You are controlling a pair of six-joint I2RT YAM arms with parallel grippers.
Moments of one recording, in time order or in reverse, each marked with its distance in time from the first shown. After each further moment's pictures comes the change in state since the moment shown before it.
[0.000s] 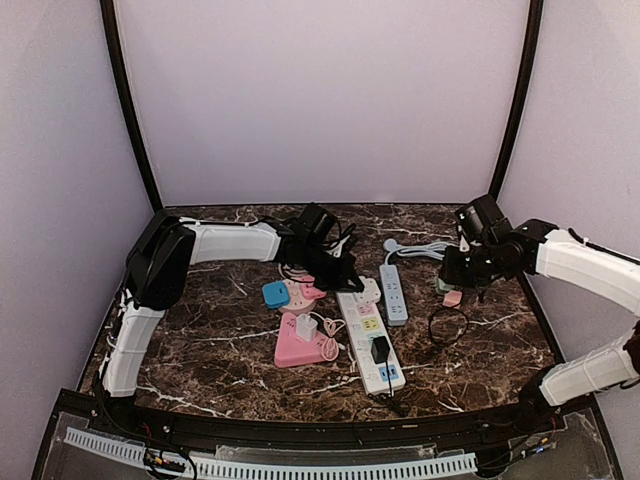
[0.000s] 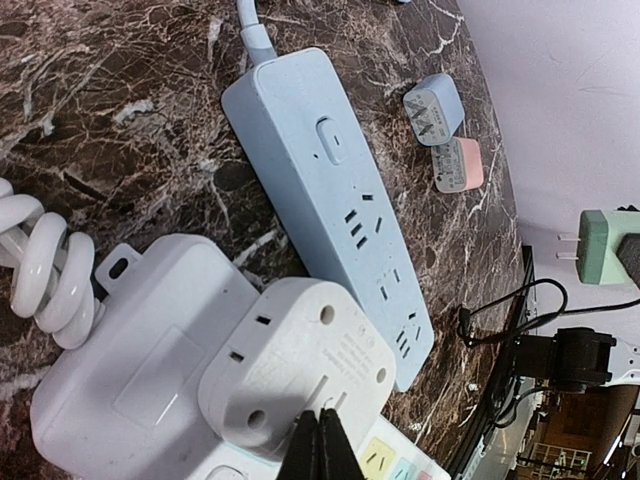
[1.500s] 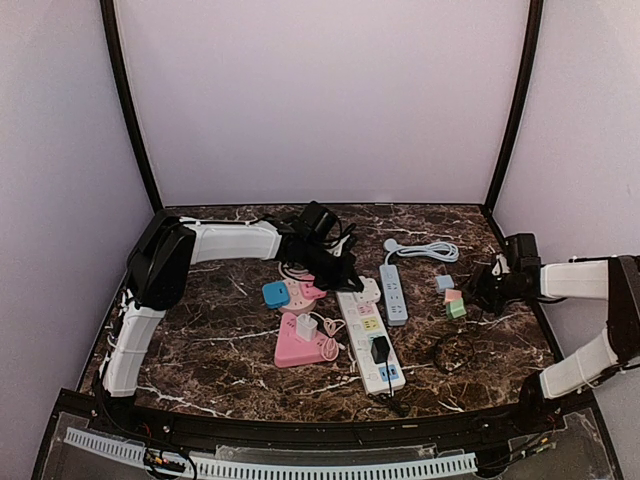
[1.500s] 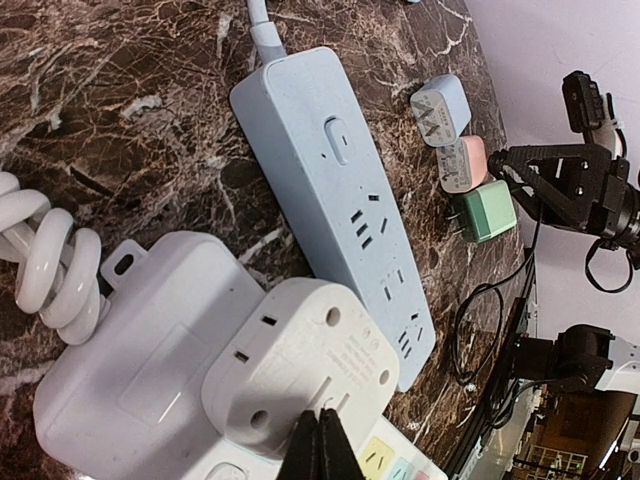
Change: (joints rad) left arm 0.000 0.007 0.029 -0.037 0.007 -0.011; right arm -0.543 0.114 -0.384 0.542 -0.512 0.061
